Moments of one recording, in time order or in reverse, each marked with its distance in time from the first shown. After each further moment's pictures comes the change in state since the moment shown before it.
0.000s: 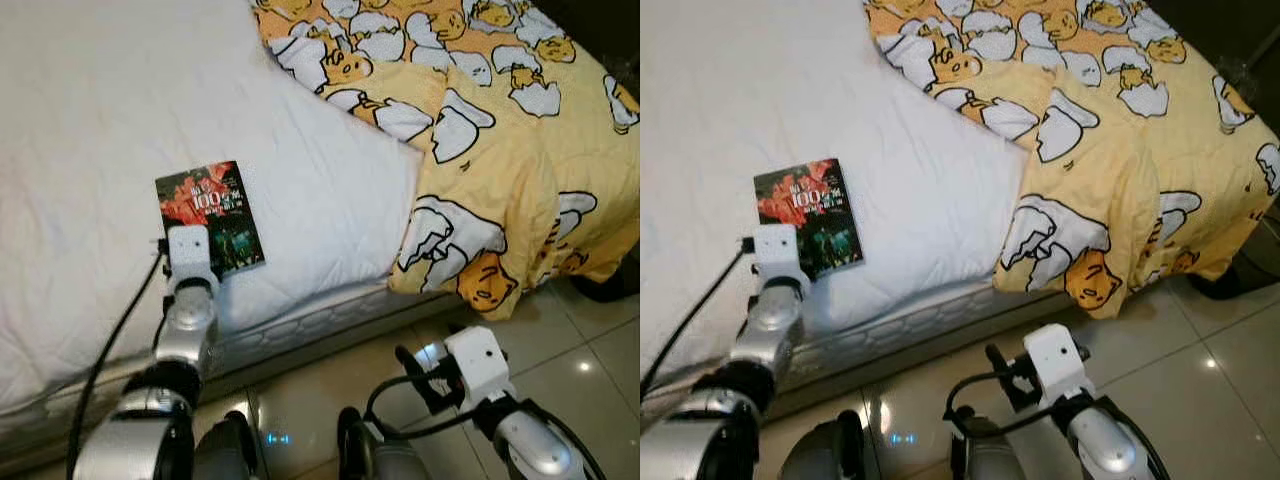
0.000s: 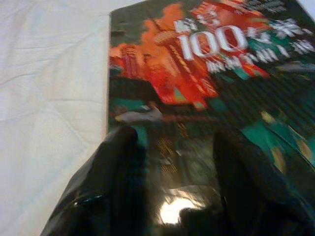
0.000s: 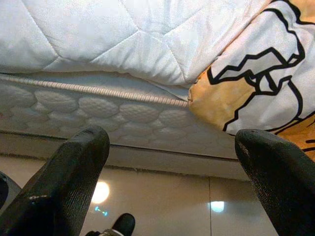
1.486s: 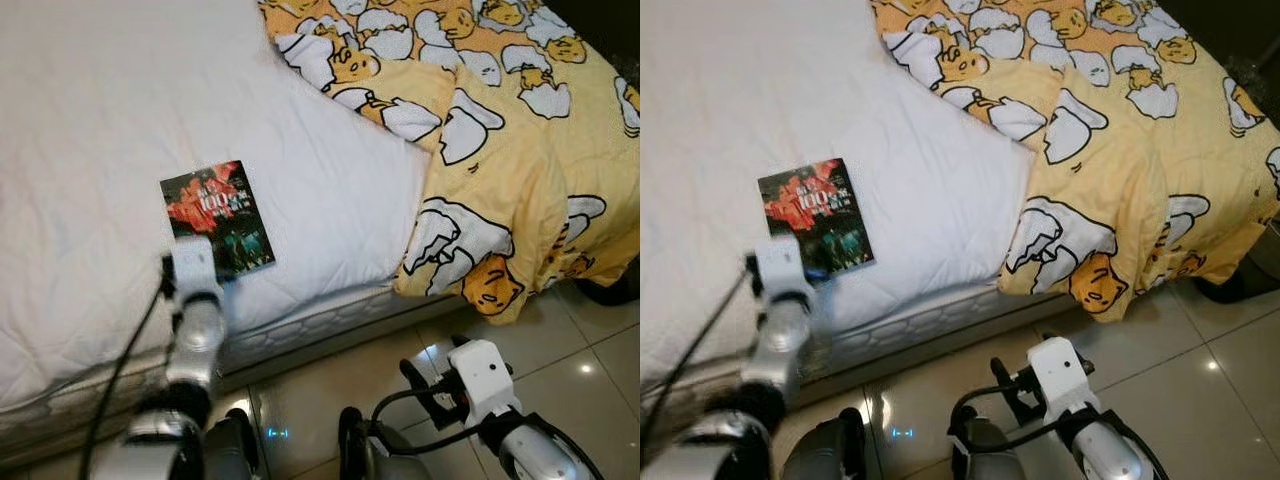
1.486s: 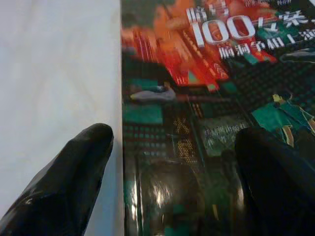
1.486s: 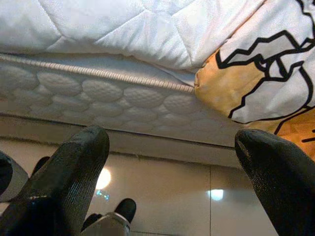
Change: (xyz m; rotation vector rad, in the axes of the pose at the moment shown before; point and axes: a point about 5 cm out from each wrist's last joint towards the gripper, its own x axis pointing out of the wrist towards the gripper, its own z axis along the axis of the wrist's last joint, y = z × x) left arm -0.025 -0.018 -0.021 -0.077 -0.031 0.001; right arm -0.012 0.002 -0.013 -0.004 0.056 -0.001
